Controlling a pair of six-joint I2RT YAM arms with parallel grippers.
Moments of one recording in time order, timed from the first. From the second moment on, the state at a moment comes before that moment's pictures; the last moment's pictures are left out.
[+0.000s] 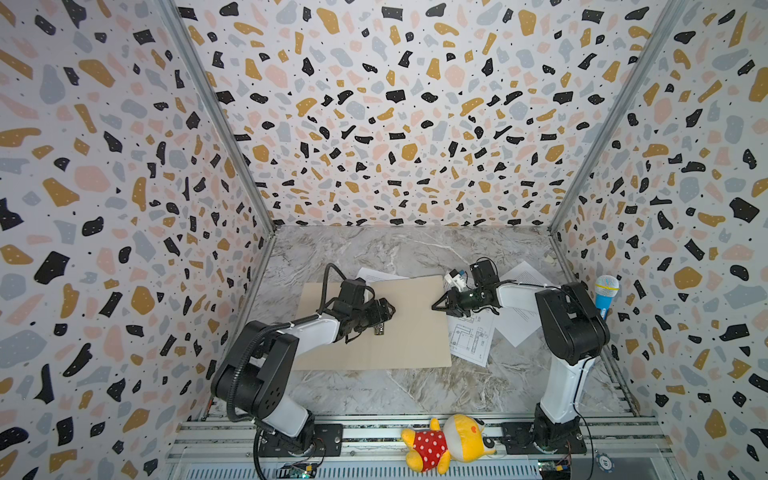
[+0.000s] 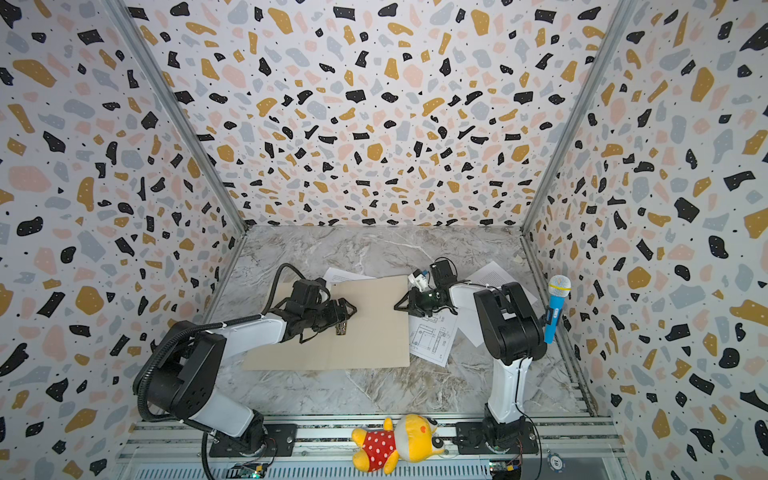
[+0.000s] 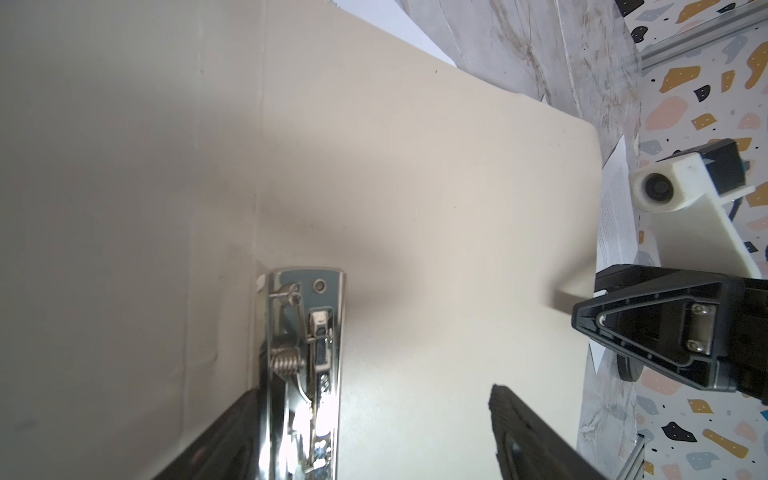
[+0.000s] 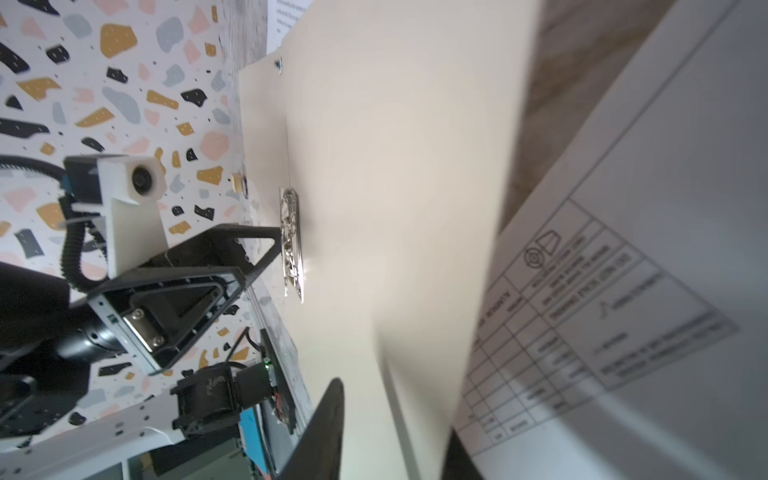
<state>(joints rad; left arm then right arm) -0.40 1.56 0.70 0.03 0.33 -0.69 0.34 1.93 1.07 -0.17 -0.91 0.51</state>
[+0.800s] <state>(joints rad) -0.26 1.47 0.86 -0.11 0.34 -0.59 0.01 1.74 1.21 -0.58 -0.90 0.24</state>
